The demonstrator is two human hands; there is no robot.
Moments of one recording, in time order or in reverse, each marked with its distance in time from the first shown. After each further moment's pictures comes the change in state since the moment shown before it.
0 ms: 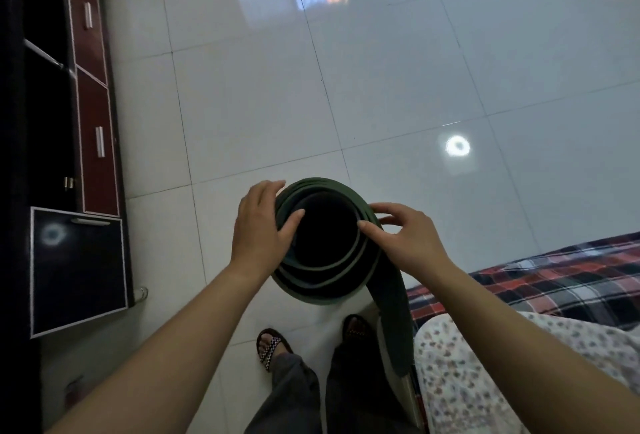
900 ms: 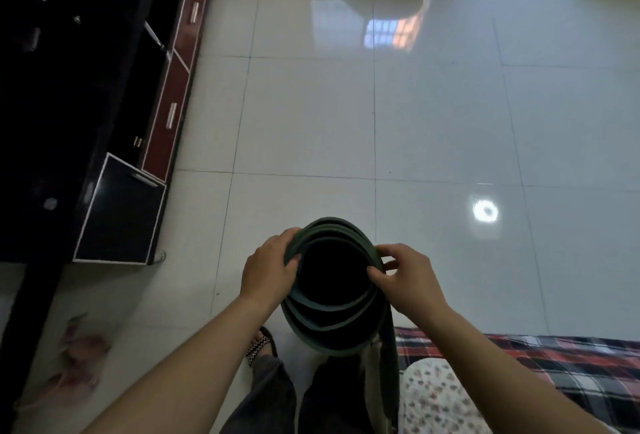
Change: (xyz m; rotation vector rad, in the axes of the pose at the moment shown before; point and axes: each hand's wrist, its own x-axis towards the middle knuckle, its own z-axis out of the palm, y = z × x) left_hand -0.079 -0.011 -0.014 -0.097 -0.010 -0.275; right_hand -0.027 -0.017 0.016 -0.281 -0.162 -0.123
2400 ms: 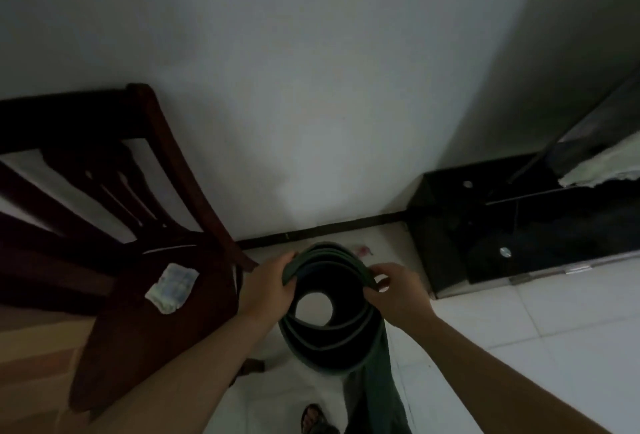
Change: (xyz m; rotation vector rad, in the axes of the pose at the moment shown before) left_hand -0.540 -0.401 -0.307 -0.353 0.826 -0.944; right_hand -0.351 -0.468 0.466 -0.608 -0.879 -0.923
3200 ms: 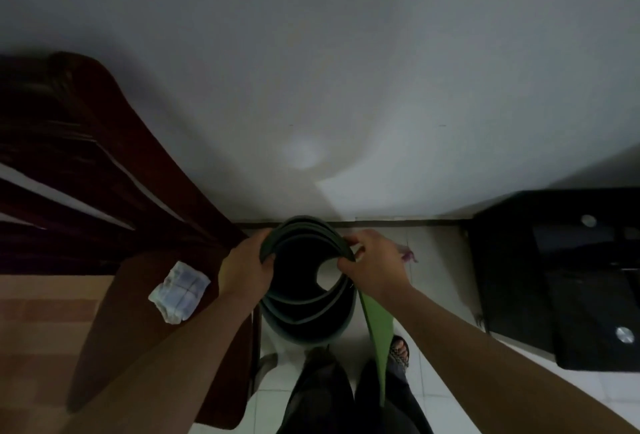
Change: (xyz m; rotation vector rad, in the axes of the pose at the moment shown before) left_hand 0.198 -0.130 -0.009 0.062 0.075 -0.370; right_hand 0.261 -0.078 0.084 -0.092 -0.194 -0.103
